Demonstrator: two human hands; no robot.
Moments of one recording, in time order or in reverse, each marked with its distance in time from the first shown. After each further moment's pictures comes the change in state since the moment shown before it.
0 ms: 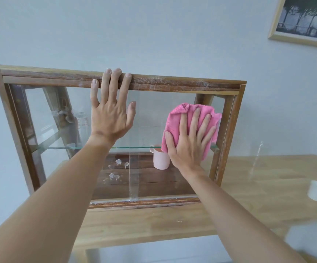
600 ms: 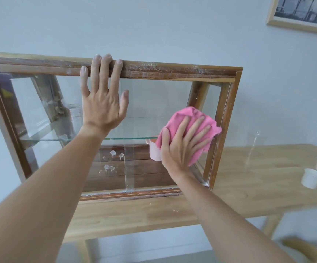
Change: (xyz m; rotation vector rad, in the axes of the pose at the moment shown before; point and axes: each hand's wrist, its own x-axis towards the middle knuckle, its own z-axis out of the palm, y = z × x) left_hand -0.001 0.001 0.000 -0.025 0.002 0.010; right_hand -0.037 -0.020 0.012 0.127 -0.041 0.320
